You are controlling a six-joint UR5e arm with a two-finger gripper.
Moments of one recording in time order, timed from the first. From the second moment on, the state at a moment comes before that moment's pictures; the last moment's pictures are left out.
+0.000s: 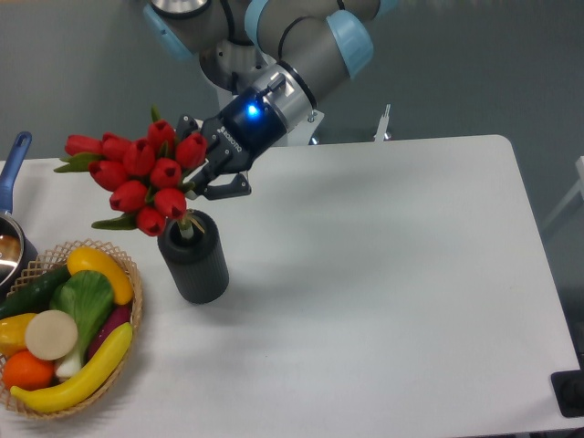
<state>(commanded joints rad) 2.59 -1.60 -2.06 -0.83 0.29 1.15</state>
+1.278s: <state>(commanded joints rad) 2.59 -1.66 -2.14 -0.83 0.35 1.27</state>
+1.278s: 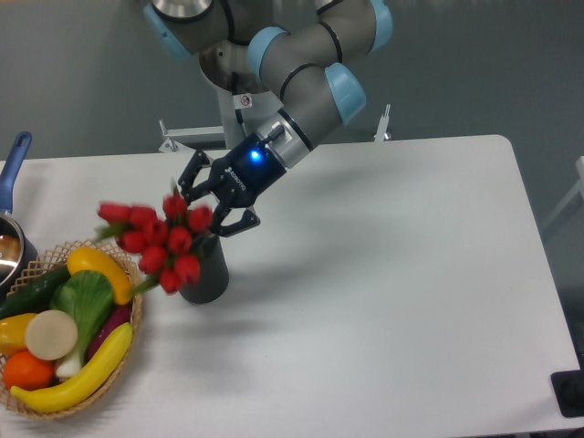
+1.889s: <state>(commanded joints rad) 2.68 -1.56 -2.13 -0.84 0.33 1.25</state>
